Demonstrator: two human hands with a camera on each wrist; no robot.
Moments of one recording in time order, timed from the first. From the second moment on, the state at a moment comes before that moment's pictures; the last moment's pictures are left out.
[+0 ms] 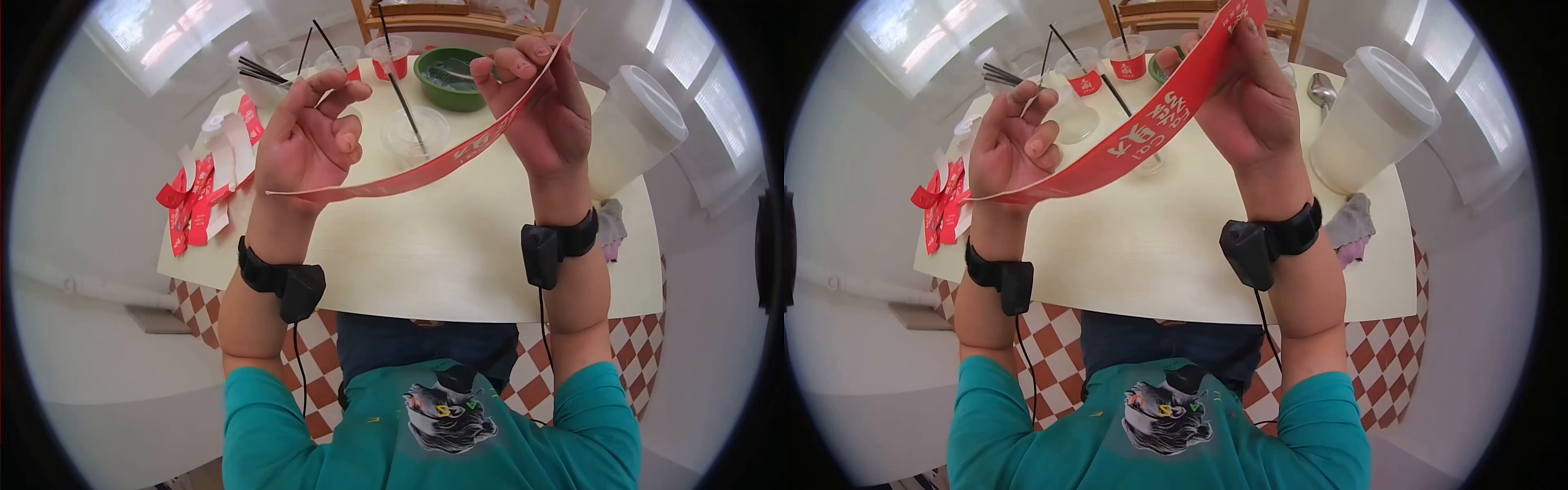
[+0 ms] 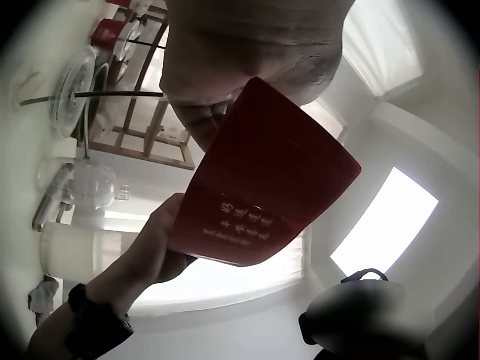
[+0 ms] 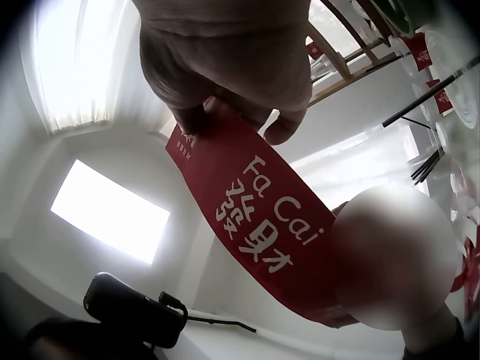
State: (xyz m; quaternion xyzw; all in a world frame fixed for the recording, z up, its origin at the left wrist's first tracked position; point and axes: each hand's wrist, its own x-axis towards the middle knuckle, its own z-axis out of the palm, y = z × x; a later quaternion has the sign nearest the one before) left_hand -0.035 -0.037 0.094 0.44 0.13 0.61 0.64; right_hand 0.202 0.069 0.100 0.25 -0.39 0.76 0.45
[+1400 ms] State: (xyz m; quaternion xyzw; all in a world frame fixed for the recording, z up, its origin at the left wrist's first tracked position) left_hand -0.006 0.006 0.116 0.69 0.37 0.46 0.41; right_hand 0.189 0.046 0.103 -0.21 -0.69 0.44 0.54
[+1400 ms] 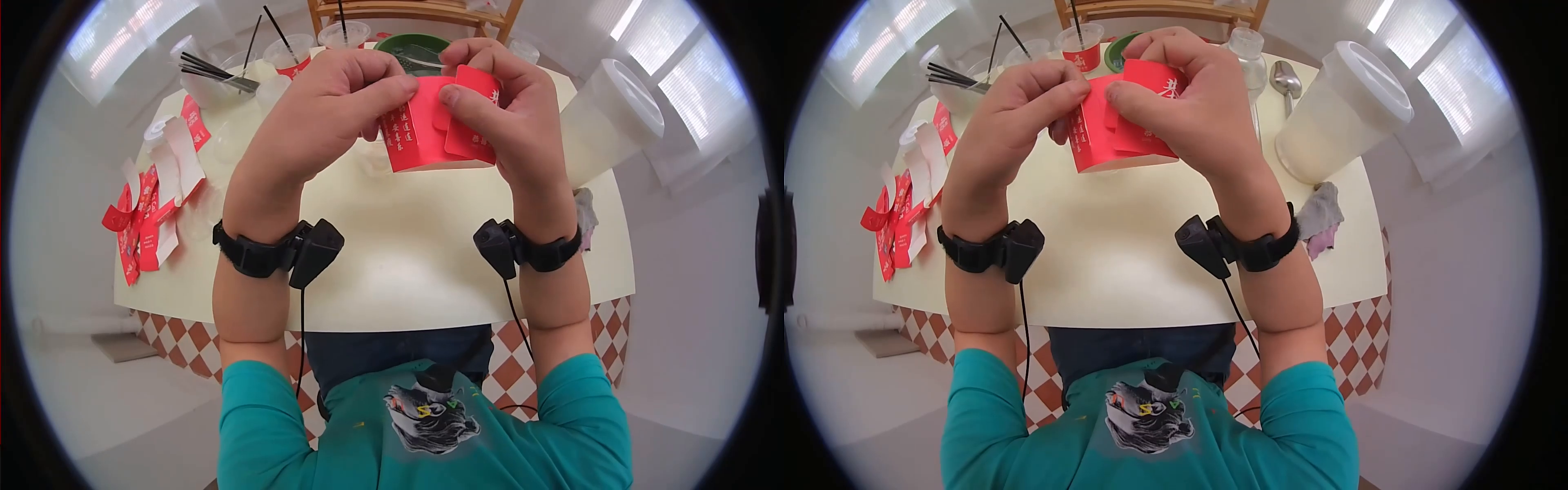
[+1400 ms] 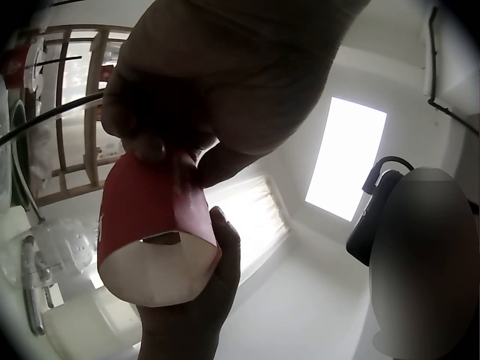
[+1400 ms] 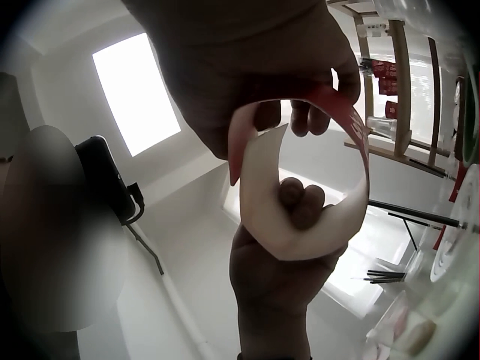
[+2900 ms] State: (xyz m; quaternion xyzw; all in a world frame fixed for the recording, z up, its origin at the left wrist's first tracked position) left_hand -0.001 -0.003 0.110 0.70 0.33 0.53 0.35; right_hand 0.194 0.035 0.097 -0.12 -0.70 0.38 0.59
